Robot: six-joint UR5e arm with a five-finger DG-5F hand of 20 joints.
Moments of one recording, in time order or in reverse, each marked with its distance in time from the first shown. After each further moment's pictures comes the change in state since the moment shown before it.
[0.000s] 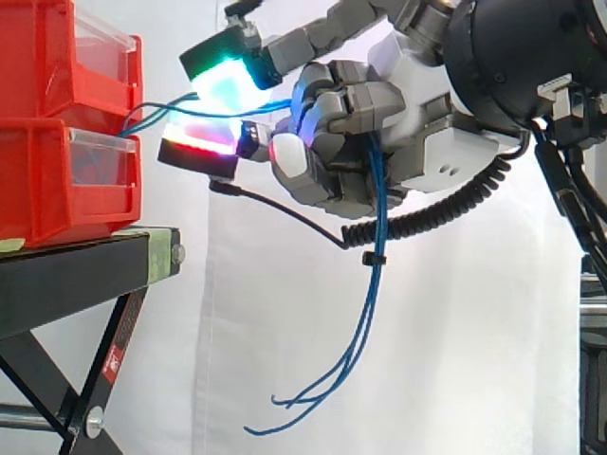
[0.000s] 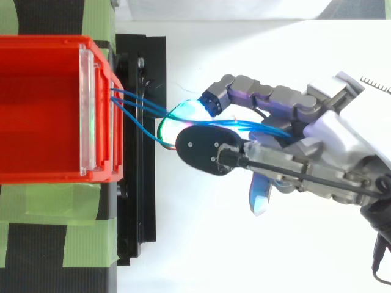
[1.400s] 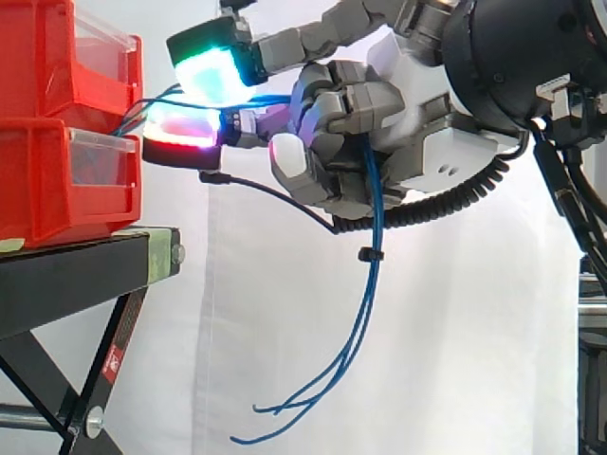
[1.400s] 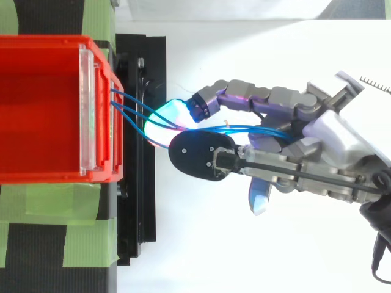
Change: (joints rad) arm -0.001 0.000 0.000 0.004 0.000 -0.004
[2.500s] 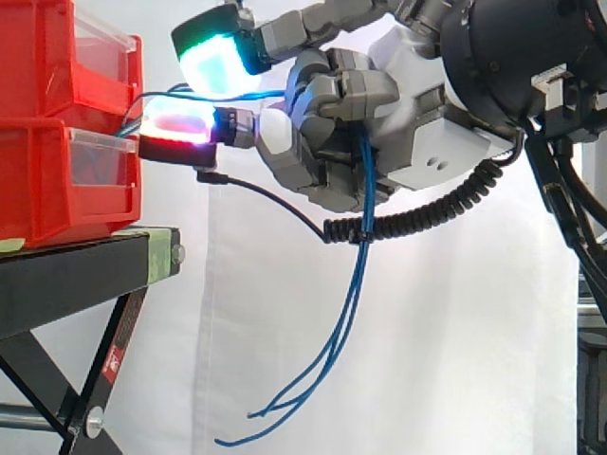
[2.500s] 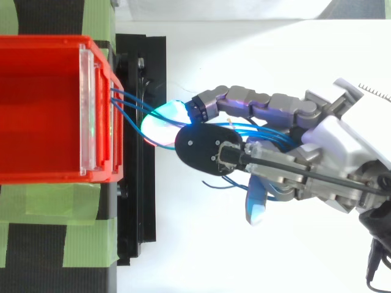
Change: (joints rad) arm 0.008 0.000 0.000 0.008 -0.004 0.119
